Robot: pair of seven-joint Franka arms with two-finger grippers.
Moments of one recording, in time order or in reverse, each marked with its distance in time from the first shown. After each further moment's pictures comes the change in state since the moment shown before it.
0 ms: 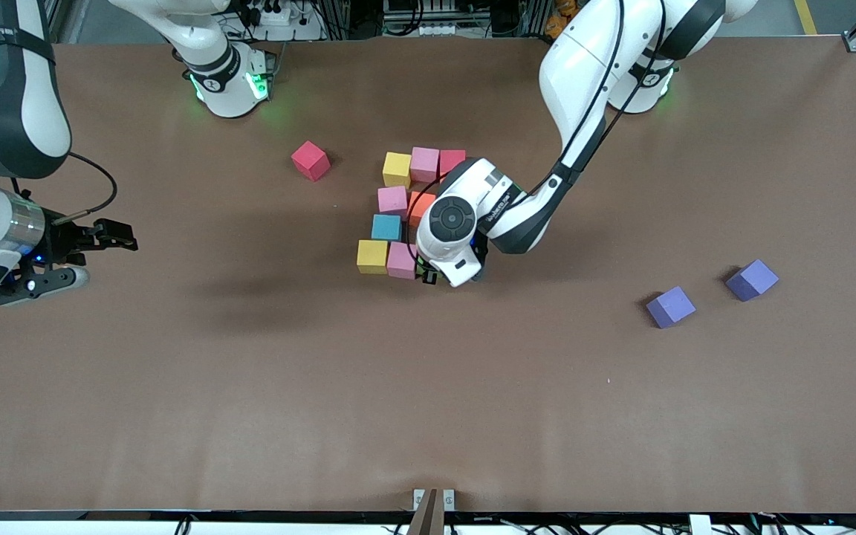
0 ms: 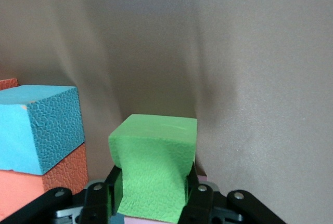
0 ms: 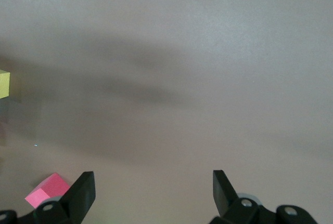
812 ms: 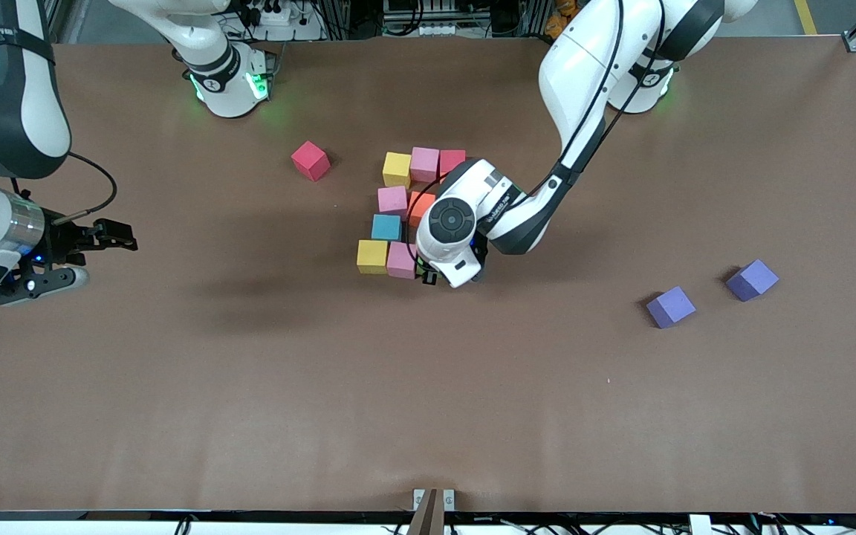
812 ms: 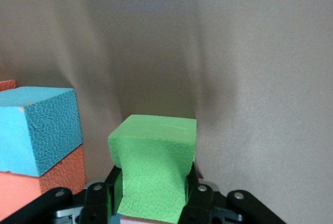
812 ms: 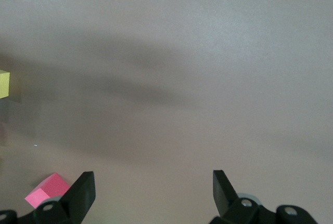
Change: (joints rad) left arm -0.001 0.005 0.011 0.011 -0.003 -0.008 0.000; right arm -0.001 0.000 0.000 0.000 0.000 0.000 0.000
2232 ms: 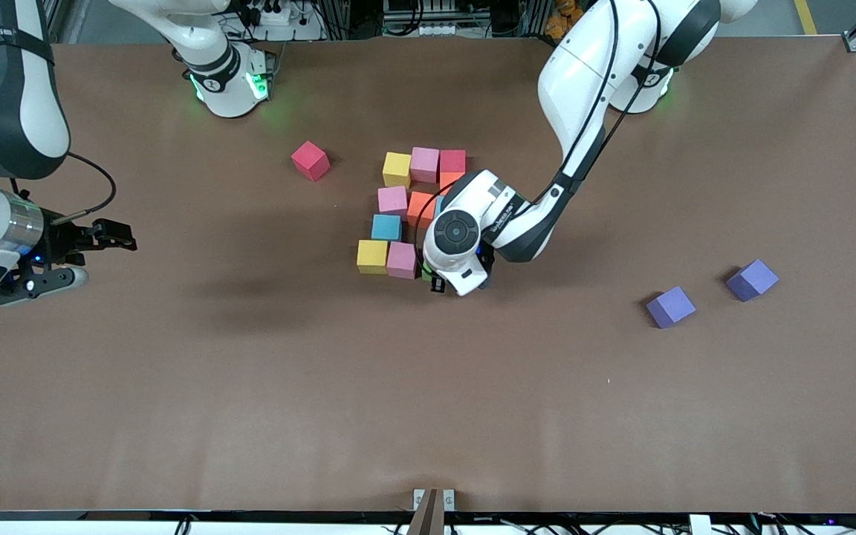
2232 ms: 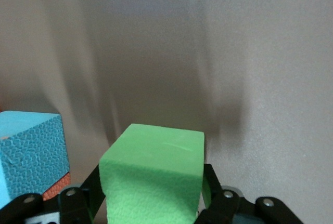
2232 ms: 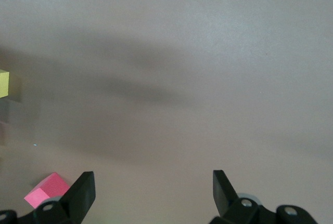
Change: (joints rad) left arm -0.012 0.031 0.031 0.009 0.000 -0.006 0.023; right arm -0.002 0.000 0.000 0.000 0.000 0.000 -0.004
